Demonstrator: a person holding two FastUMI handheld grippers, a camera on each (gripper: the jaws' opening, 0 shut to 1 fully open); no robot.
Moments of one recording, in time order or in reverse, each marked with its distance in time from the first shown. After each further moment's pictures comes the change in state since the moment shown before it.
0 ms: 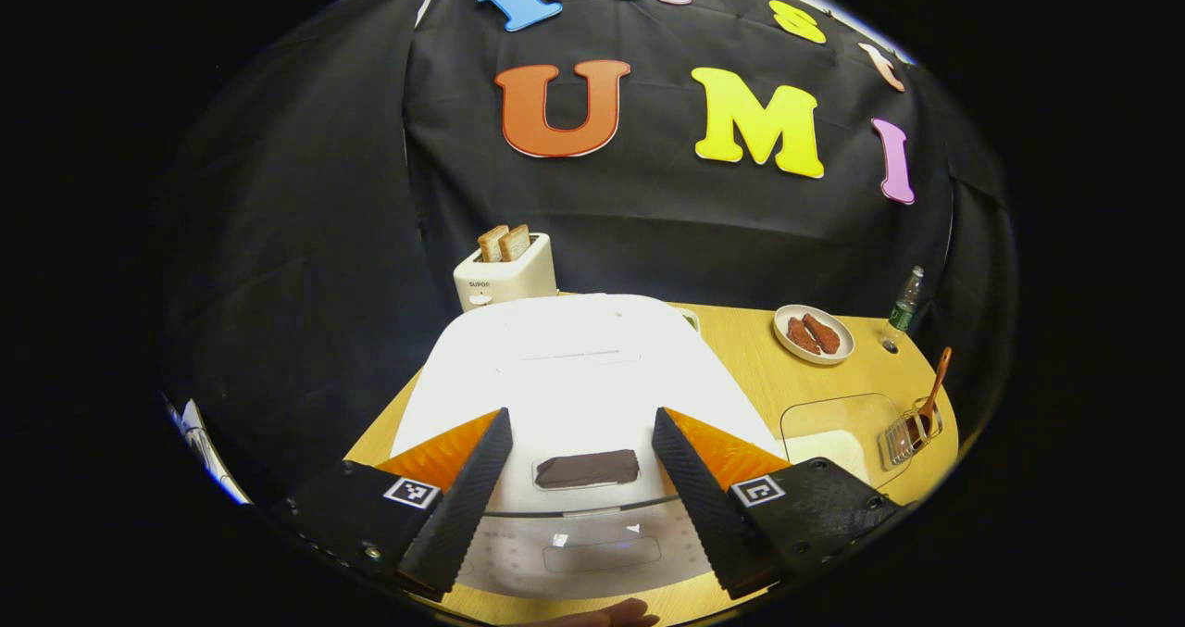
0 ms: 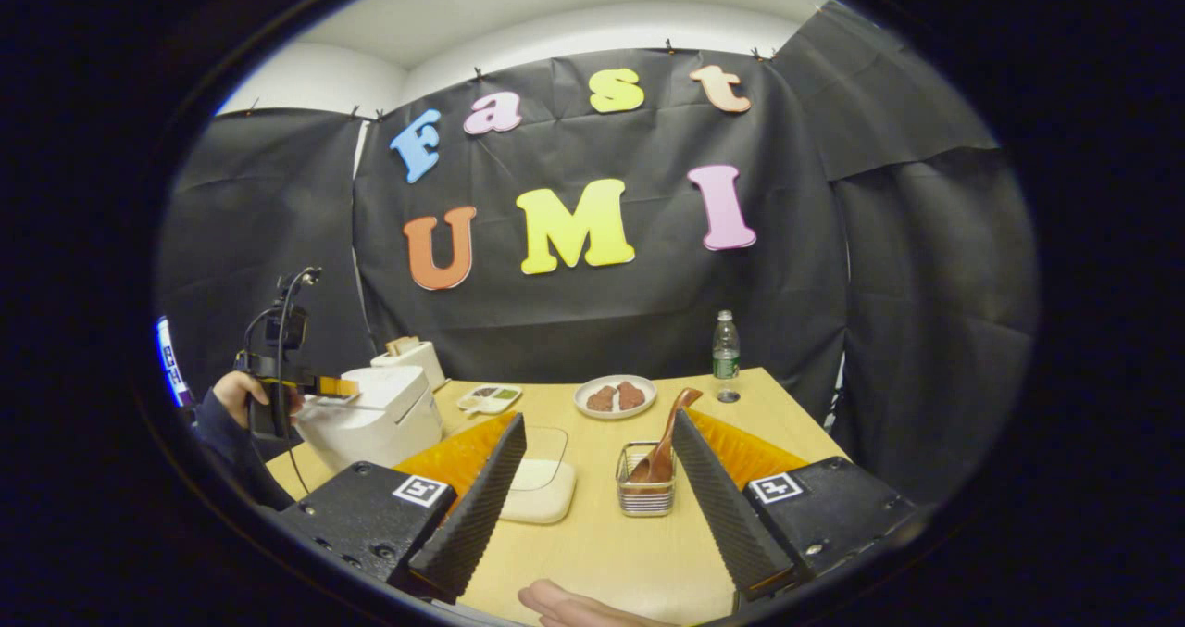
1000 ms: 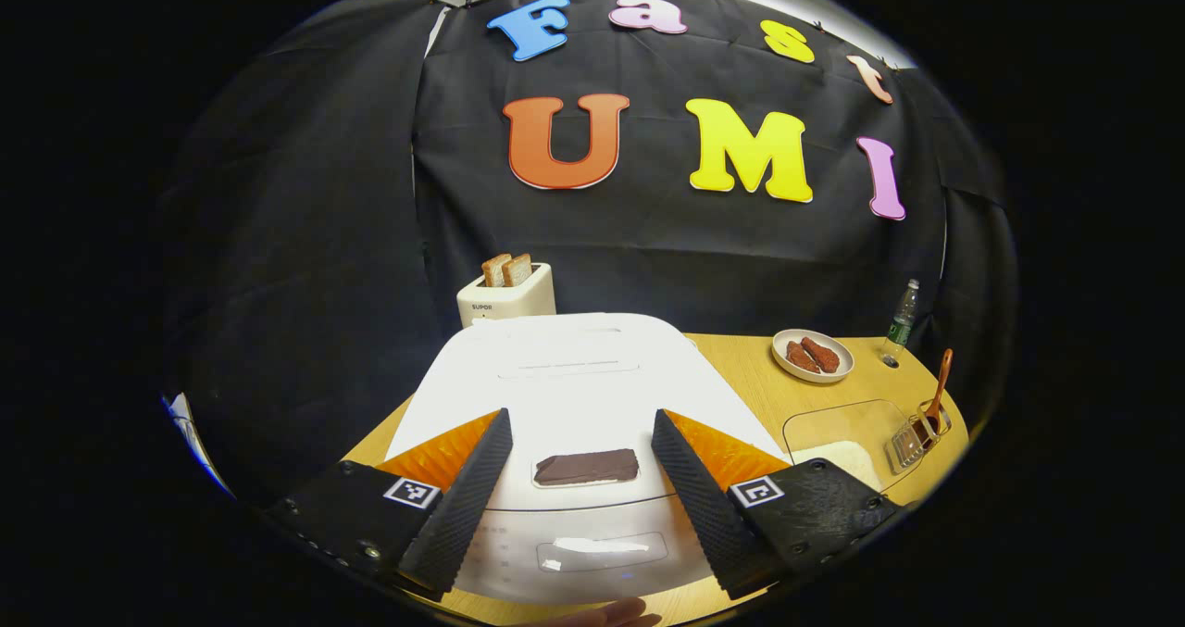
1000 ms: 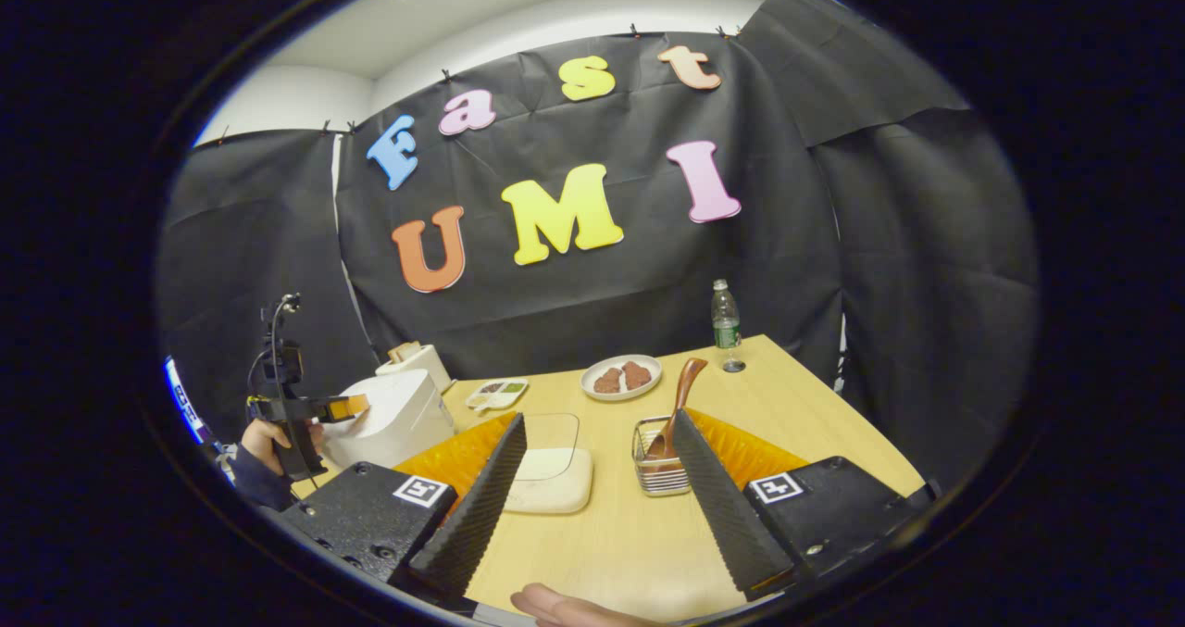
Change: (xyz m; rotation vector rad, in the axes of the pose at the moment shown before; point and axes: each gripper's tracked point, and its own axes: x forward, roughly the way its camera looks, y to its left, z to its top) left arm -0.003 -0.005 -0.004 0.002 -0.155 0.000; right arm -0.007 0.001 -0.021 0.109 0.056 -0.037
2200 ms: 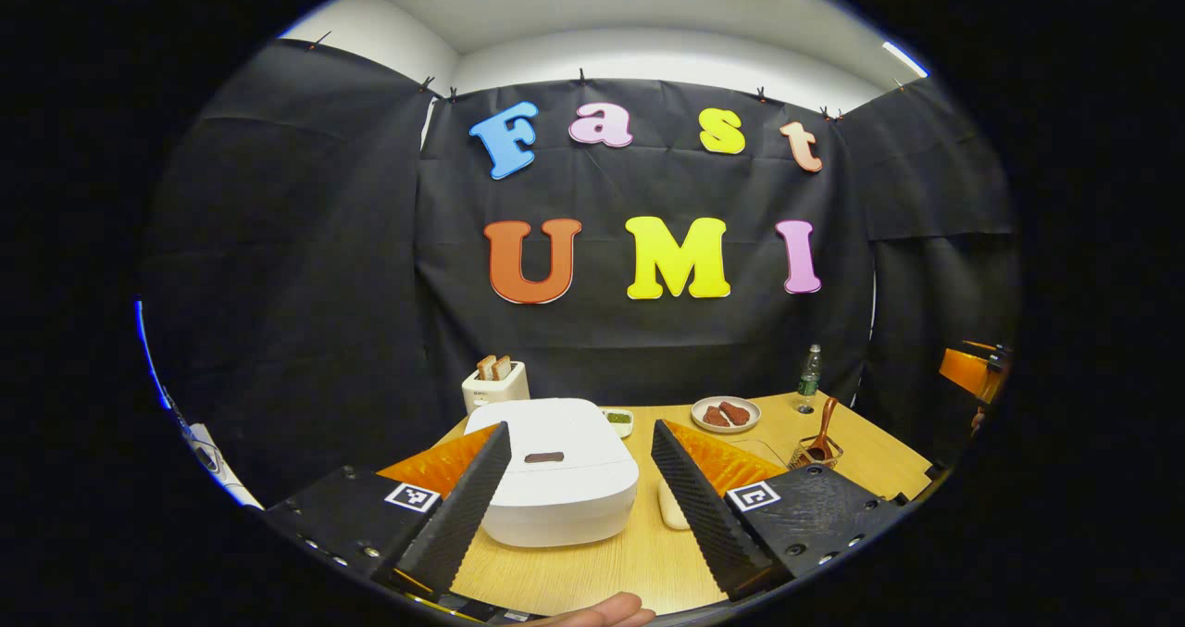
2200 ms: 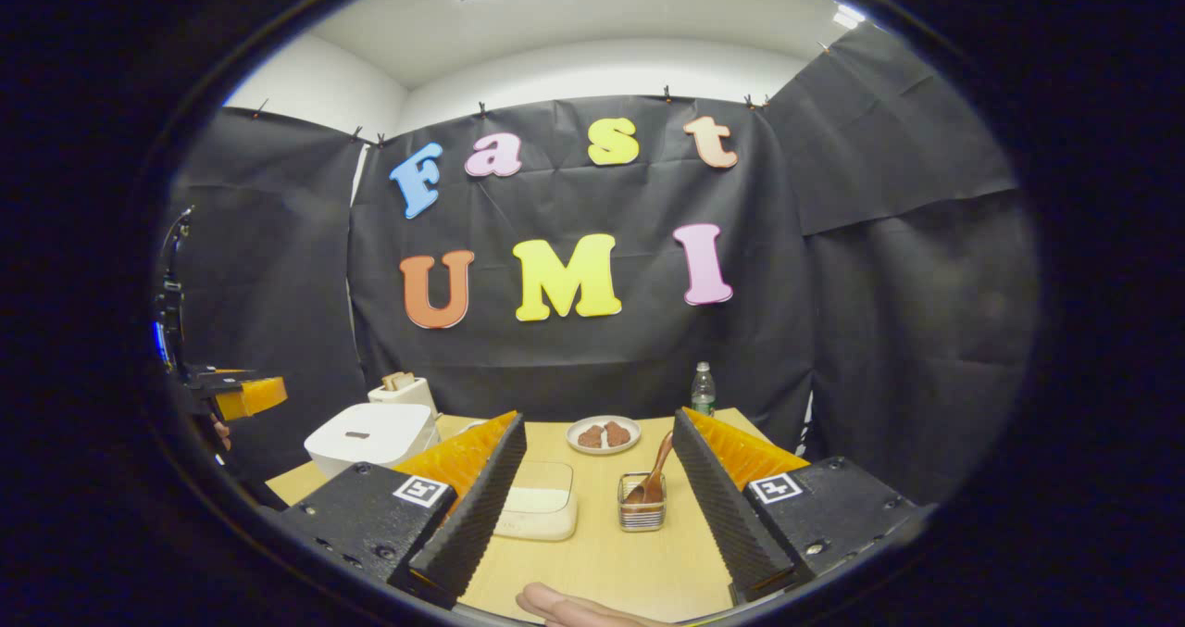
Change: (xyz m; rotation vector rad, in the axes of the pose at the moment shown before) left arm -0.224 -0.044 0.078 0.030 -0.289 -0.110; right arm -0.075 0.037 0.078 -0.161 -0.189 -0.079
